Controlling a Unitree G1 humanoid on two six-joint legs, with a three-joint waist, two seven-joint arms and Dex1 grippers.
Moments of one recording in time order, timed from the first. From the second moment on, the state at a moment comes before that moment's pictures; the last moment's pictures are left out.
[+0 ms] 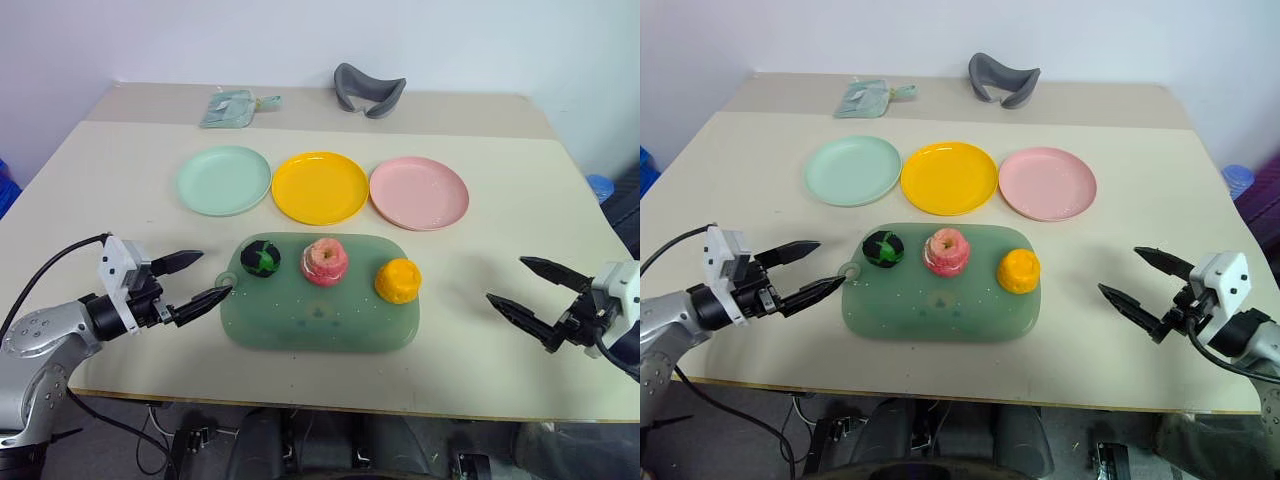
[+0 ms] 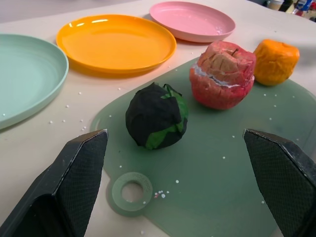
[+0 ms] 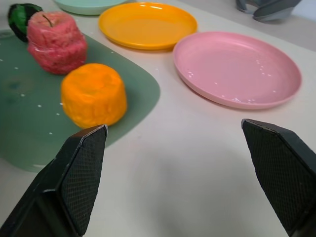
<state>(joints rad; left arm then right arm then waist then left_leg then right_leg) 0.10 0.76 0.35 -0.36 -0.66 0.43 -0.92 0.28 -0.77 -0.53 -0.29 0.61 0.22 0.97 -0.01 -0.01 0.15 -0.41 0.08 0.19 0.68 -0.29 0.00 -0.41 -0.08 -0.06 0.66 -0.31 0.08</state>
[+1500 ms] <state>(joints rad) -0.29 0.63 0.00 -0.30 -0.48 0.74 -0.58 -0.36 -0.67 0.02 -0.22 0.56 0.29 1.15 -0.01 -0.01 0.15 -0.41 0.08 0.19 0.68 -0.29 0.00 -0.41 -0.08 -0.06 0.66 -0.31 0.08</state>
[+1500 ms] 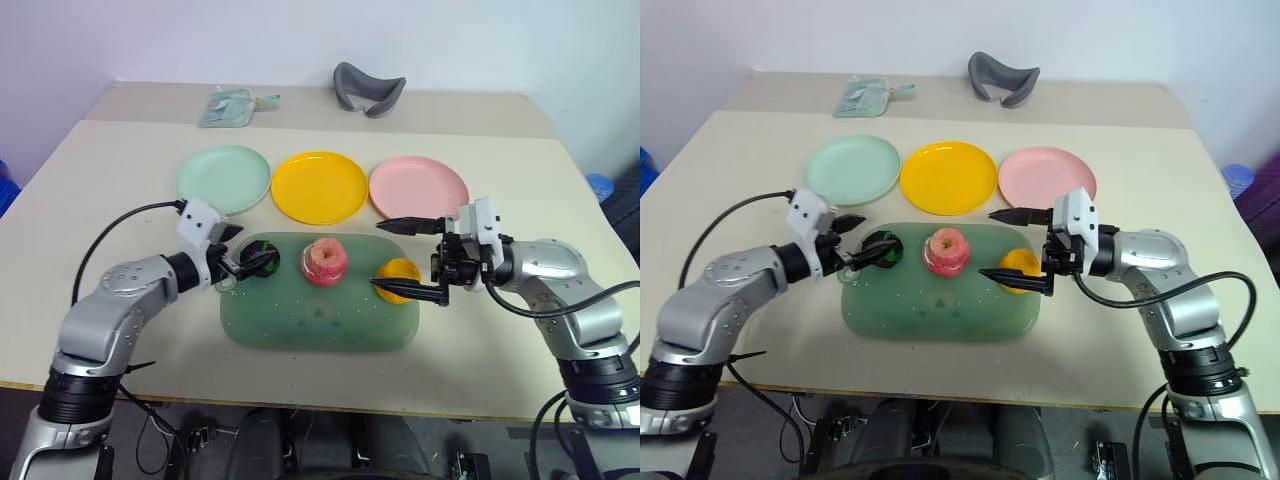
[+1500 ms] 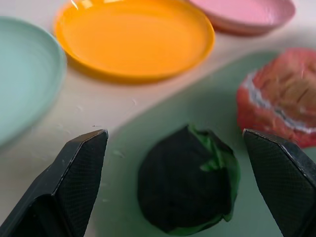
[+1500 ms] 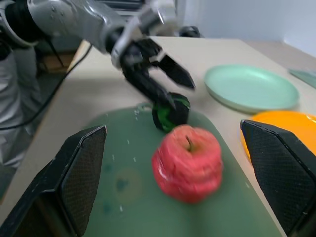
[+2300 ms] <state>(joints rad) -0.64 0.43 0.16 0.18 -0.24 0.56 -0.15 -0.35 -0.64 -0.02 -0.21 0.56 0.27 1.09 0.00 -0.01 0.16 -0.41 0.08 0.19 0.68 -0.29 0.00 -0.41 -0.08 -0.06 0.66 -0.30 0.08</state>
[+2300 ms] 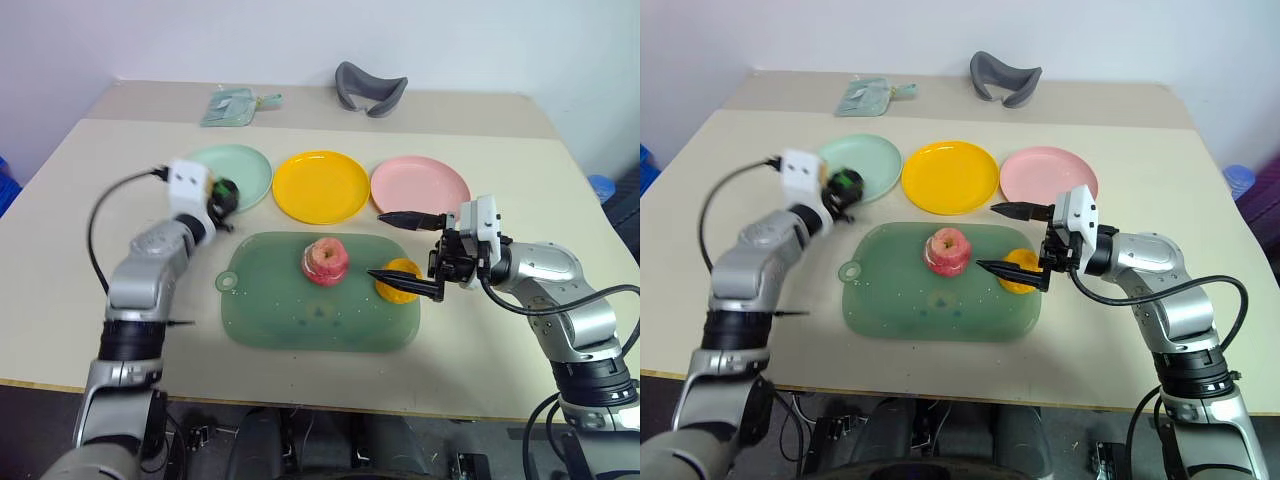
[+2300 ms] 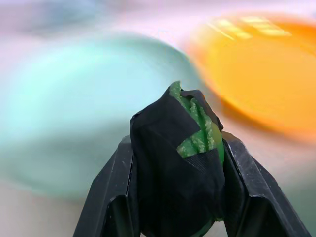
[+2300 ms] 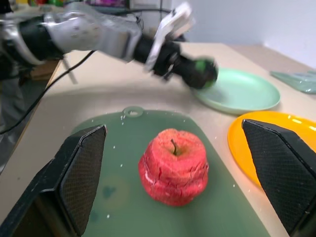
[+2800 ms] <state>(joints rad) -0.92 0.33 0.23 0.83 -0.16 0.19 0.01 -0.51 -0.43 0.00 -0.03 0.40 0.12 0.90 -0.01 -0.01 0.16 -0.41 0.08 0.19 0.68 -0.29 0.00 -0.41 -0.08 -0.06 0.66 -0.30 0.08</state>
